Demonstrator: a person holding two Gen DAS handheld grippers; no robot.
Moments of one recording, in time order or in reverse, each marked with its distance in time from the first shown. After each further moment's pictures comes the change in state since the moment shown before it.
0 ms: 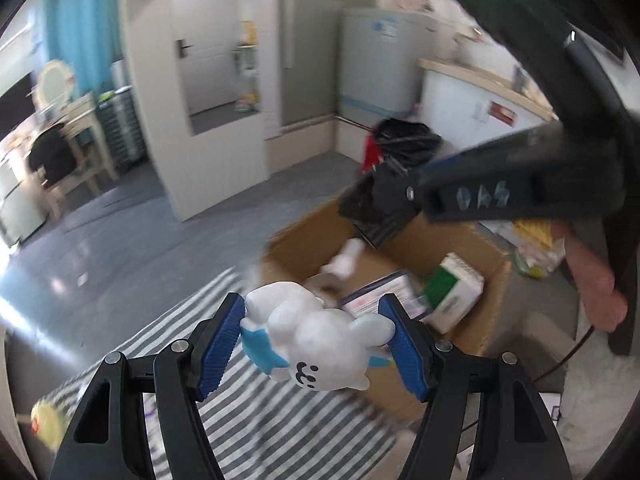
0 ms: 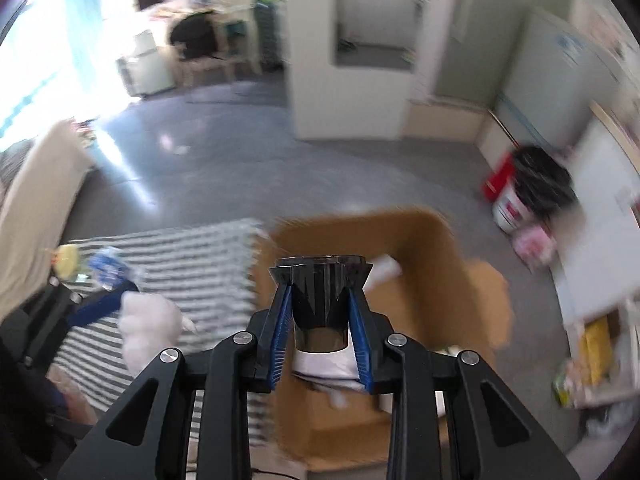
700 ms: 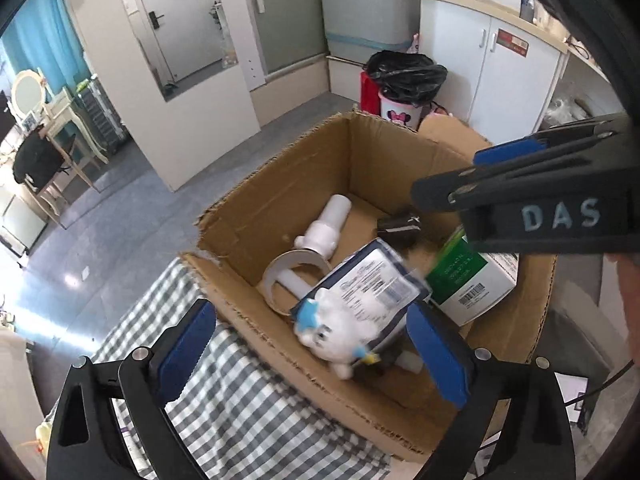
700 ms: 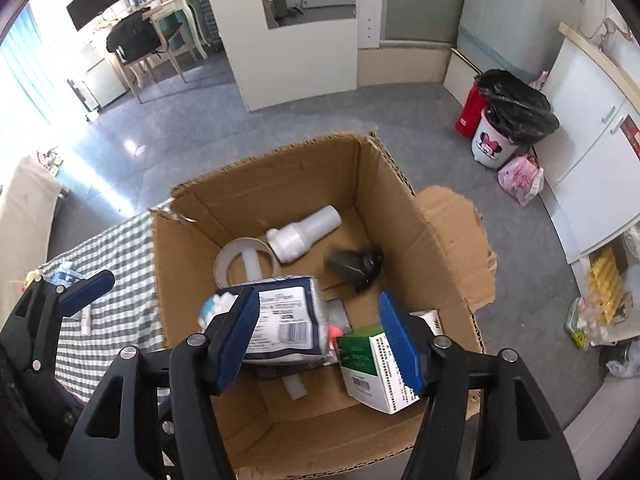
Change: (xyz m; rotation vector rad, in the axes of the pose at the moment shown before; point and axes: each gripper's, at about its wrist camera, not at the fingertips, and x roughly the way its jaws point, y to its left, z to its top) left arm 0.088 -0.035 0.002 0.055 0.185 0.106; right arm 0.043 -0.061 -0.018 0.130 0.076 0.001
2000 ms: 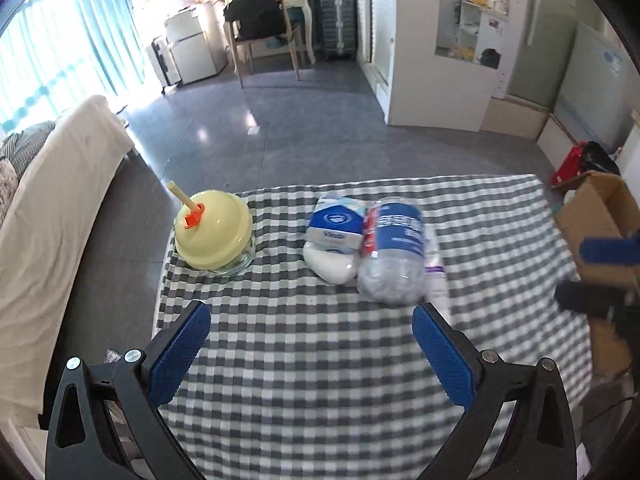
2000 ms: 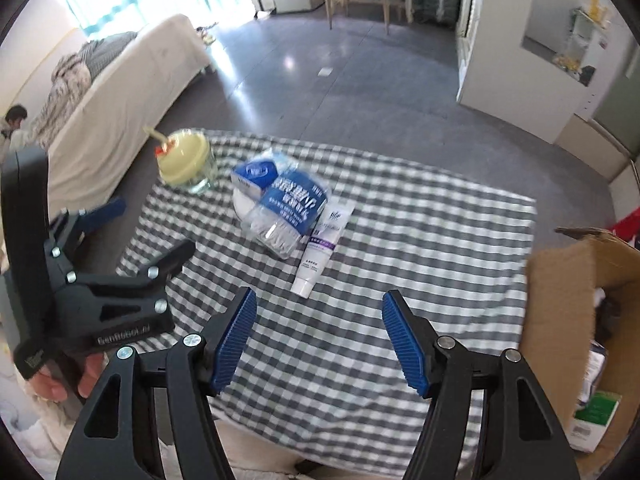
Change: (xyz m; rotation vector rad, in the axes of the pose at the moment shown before) left arm -0.064 0.306 -0.264 -0.644 0.096 0.370; right arm 0.064 0.366 -0.081 -0.555 0.129 0.289
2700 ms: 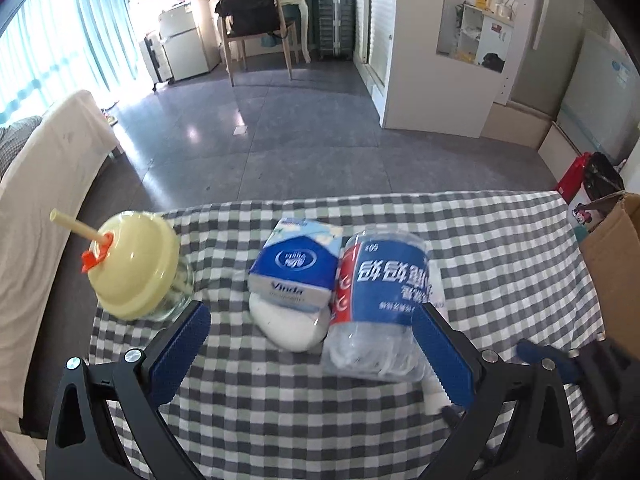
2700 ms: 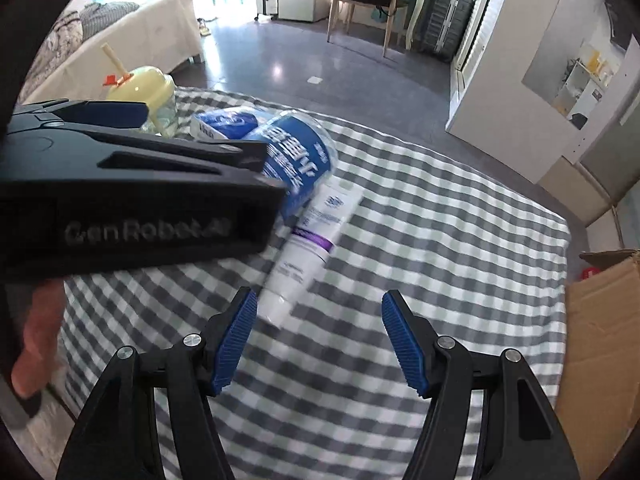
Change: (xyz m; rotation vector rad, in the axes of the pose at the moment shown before) left arm 0.057 -0.033 0.029 -0.007 -0.040 -0.048; right arm 0.094 0.023 -0.015 -0.082 -0.133 -0.156
